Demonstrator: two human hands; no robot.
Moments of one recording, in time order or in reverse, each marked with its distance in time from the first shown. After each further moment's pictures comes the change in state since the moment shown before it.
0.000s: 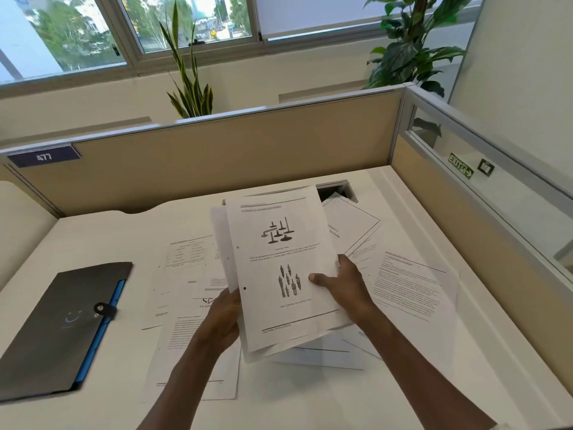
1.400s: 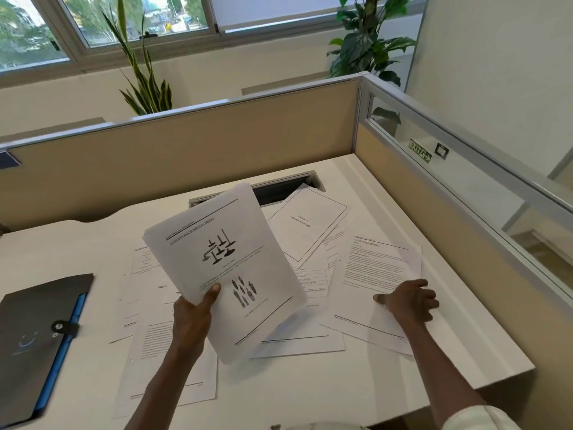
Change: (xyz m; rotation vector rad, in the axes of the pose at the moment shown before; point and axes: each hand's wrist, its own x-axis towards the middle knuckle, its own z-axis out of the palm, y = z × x) left_hand 0.011 -0.026 -0.014 0.225 0.306 0.269; right_hand 0.005 0.127 -0.110 -0.570 0.472 0.709
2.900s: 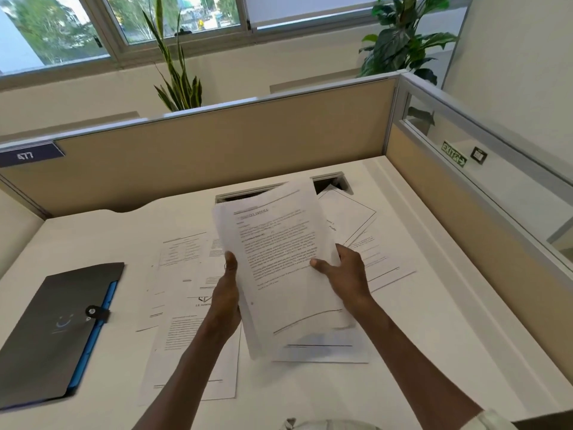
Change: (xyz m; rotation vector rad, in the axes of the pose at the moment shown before) left_hand 0.013 0.034 0.023 -0.301 -0.409 -0.095; right_hand -0.125 -0.116 0.004 0.726 -0.406 -0.710
